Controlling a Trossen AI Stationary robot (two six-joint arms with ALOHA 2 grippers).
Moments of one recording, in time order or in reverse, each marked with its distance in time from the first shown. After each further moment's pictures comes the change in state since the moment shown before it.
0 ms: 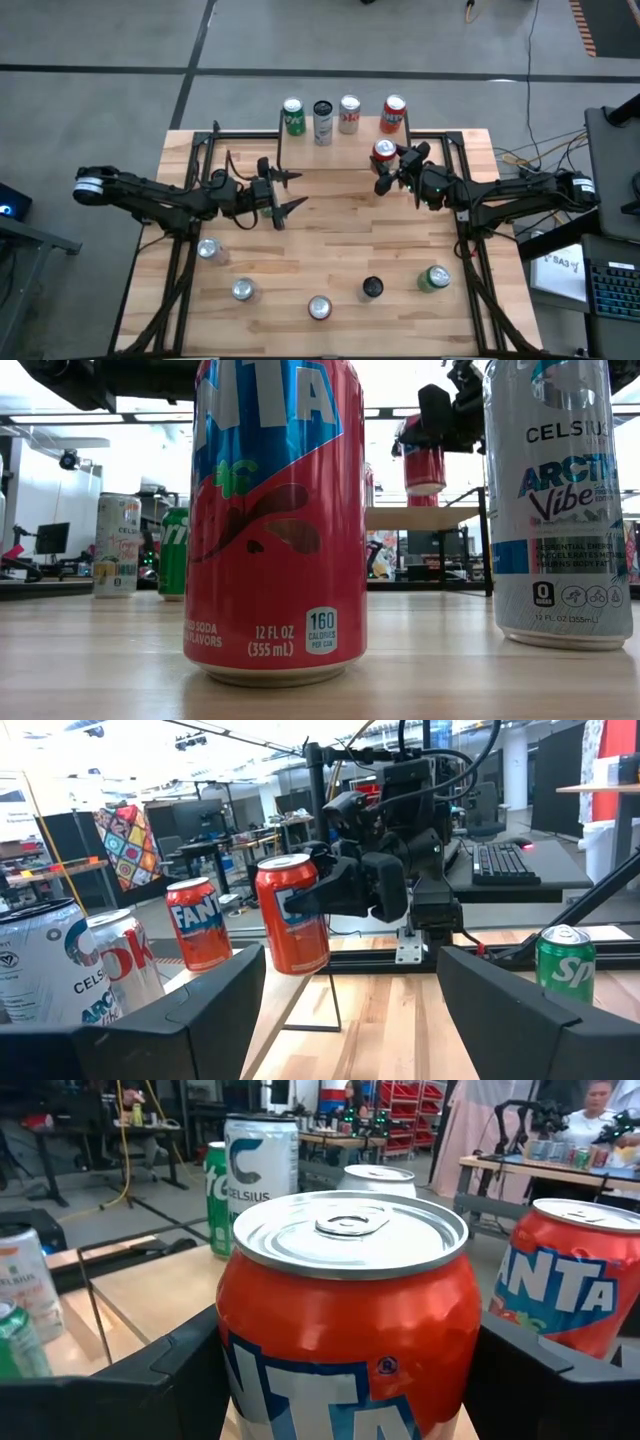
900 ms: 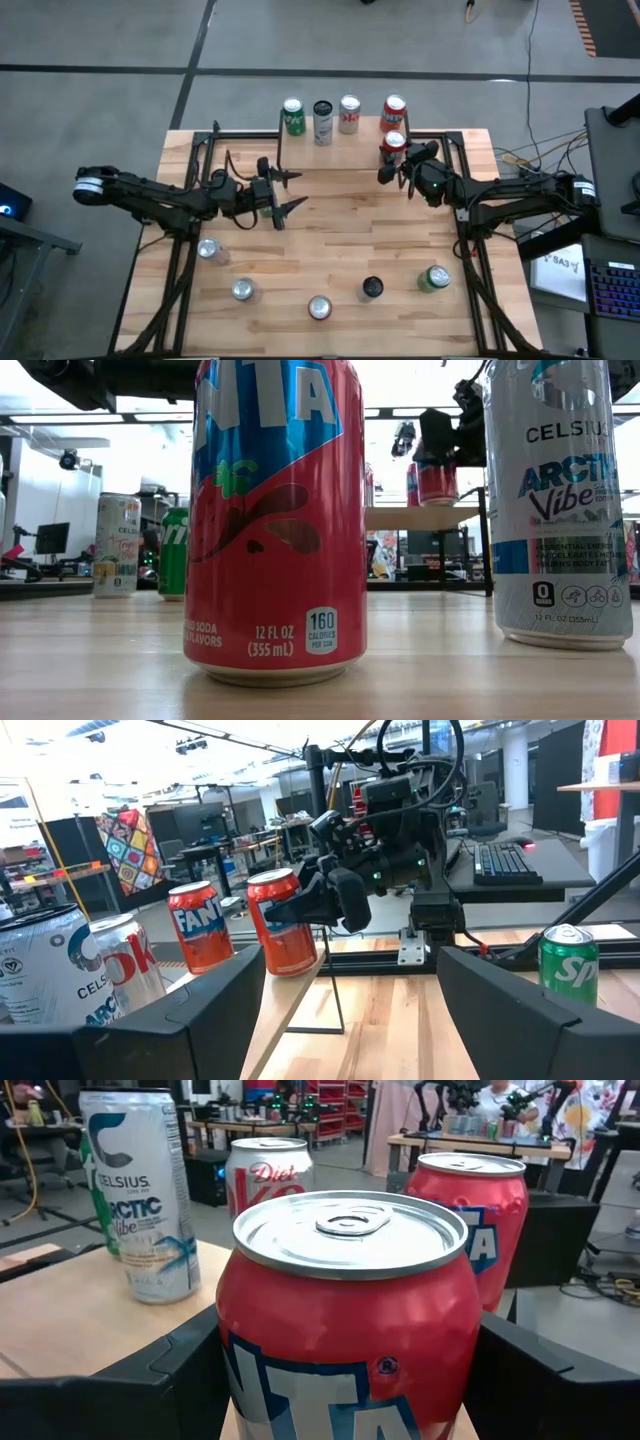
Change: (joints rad) left arm 0.001 0.000 0.000 0.005 0.000 0.015; right arm -0.081 0.001 -0.036 -0.013 0.104 0.085
